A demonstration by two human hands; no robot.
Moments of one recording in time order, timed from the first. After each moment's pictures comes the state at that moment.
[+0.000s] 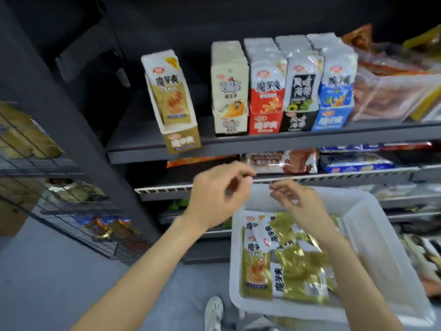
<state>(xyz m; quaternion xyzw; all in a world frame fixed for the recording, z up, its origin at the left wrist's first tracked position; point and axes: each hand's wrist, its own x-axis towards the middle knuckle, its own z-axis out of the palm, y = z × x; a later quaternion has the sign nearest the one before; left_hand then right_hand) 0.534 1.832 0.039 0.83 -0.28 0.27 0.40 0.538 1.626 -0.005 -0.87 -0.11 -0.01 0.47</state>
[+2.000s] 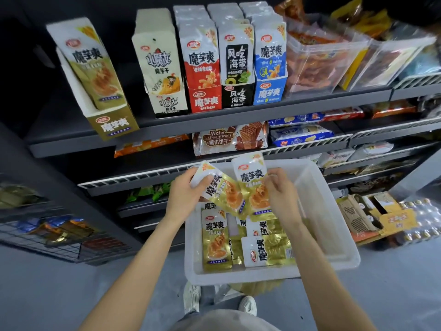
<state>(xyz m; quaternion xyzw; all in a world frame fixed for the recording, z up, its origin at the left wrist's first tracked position) 0.539 1.784 -0.039 0.81 0.01 -0.03 0.59 0.507 1.579 -0.042 -0.80 0.14 -0.07 0.58</state>
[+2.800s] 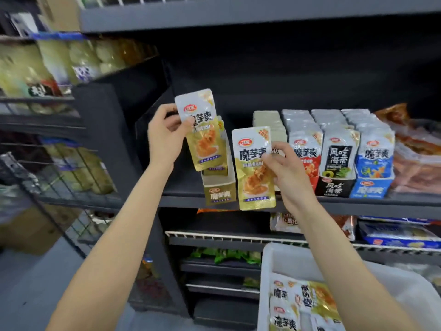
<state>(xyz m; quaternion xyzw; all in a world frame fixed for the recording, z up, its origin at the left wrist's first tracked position) 0.638 1.964 0.167 0.73 0.01 0.35 0.59 0.634 1.738 0.123 -0.68 -0.10 -0.01 0.72</state>
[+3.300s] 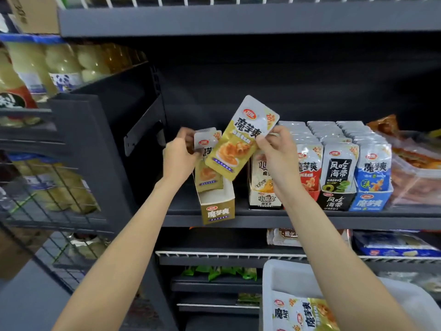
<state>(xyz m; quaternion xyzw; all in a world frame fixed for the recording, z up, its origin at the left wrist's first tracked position) 0.710 1.974 0.124 0.88 0.02 0.32 0.36 0.682 1.772 0.152 -0.67 -0.10 -0.15 0.72</state>
